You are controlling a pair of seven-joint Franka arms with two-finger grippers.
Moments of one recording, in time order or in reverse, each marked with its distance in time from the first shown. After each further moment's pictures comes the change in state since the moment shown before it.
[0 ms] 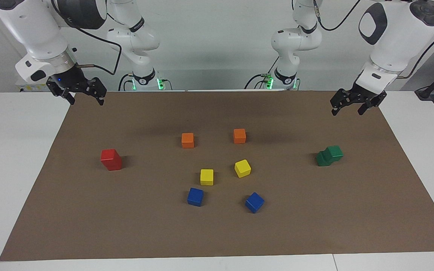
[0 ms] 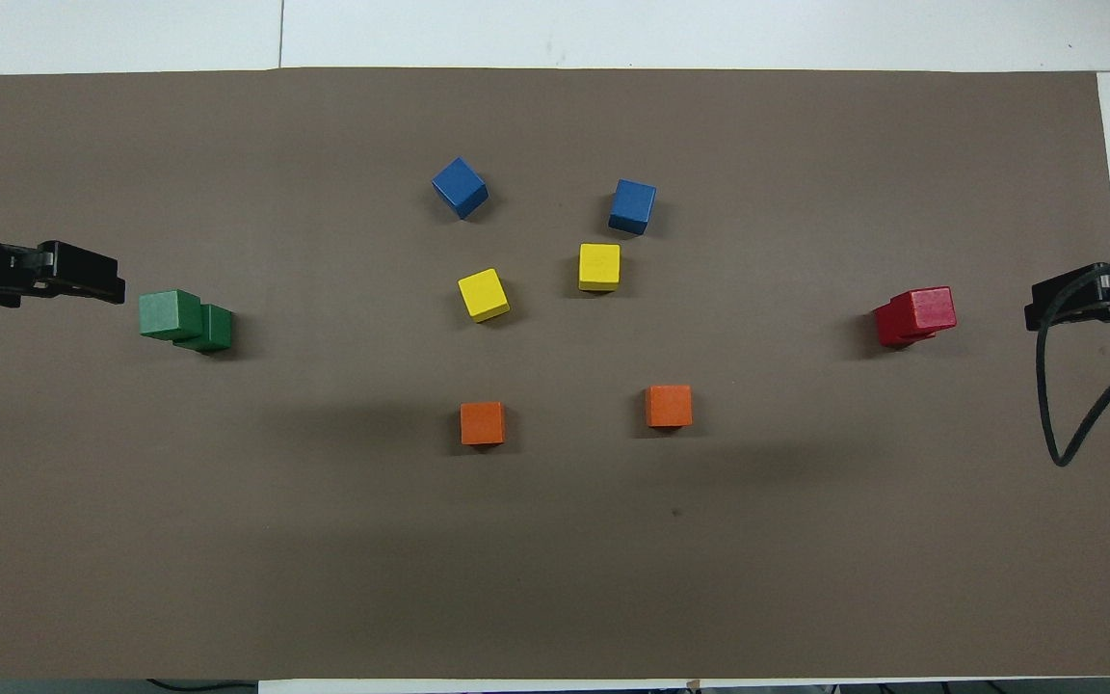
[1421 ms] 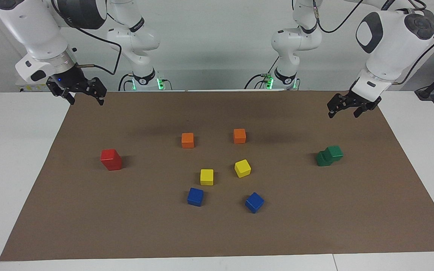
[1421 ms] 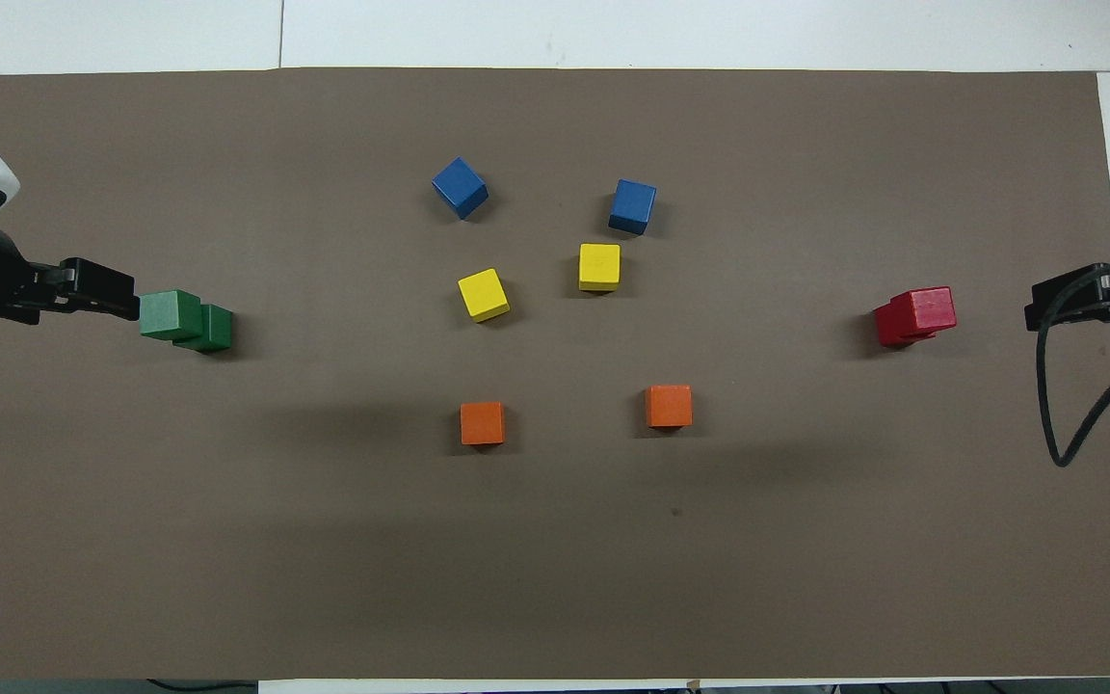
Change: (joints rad) left arm 0.001 0.002 0.005 -0.051 -0.001 0.009 0.001; right arm 0.000 0.000 0.000 0.000 0.000 0.000 -0.001
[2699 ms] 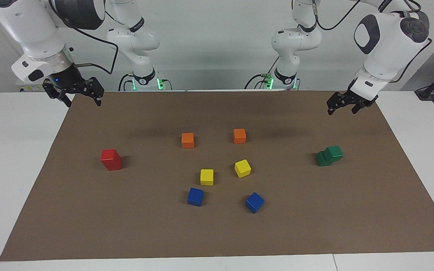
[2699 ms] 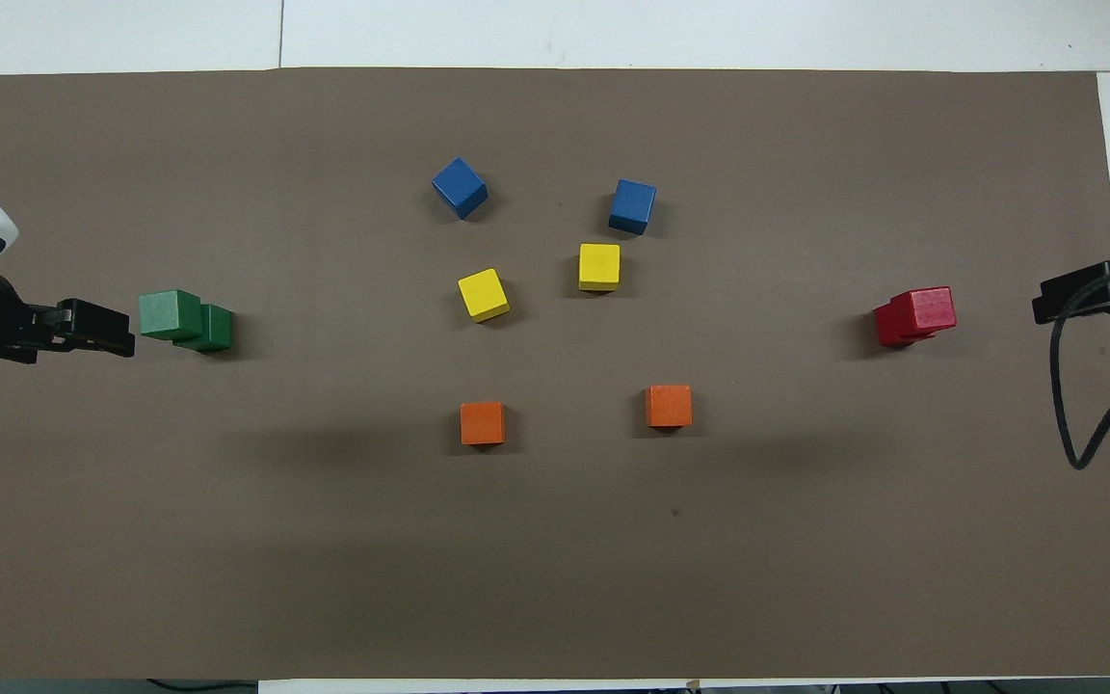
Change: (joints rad) left arm 0.029 -0.070 -0.002 -0.135 0.000 0.031 0.002; right arm -0.008 0.000 -0.002 0.000 0.000 0.025 -0.081
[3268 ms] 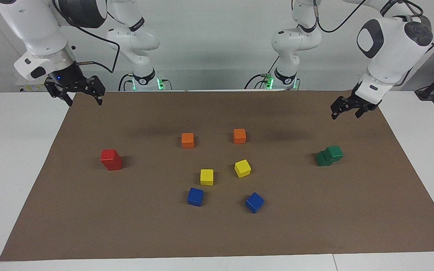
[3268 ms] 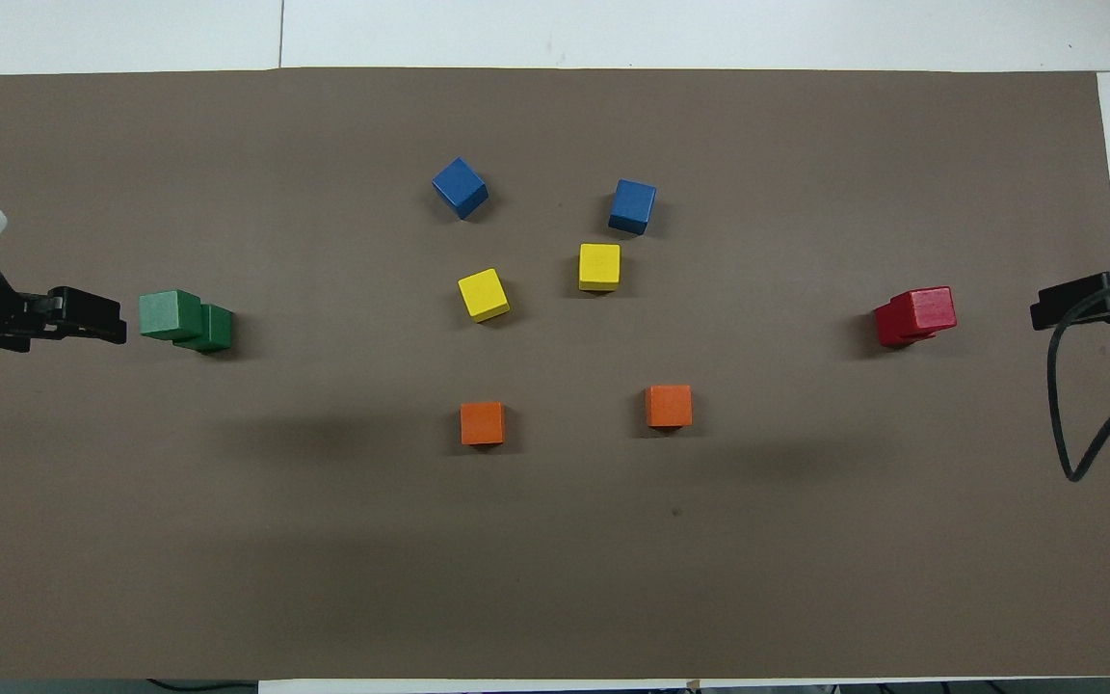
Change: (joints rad) left arm 0.050 0.002 -0.025 0.000 0.000 0.021 0.007; right arm 0.003 -0.024 0.001 -0.031 0.000 0.031 0.000
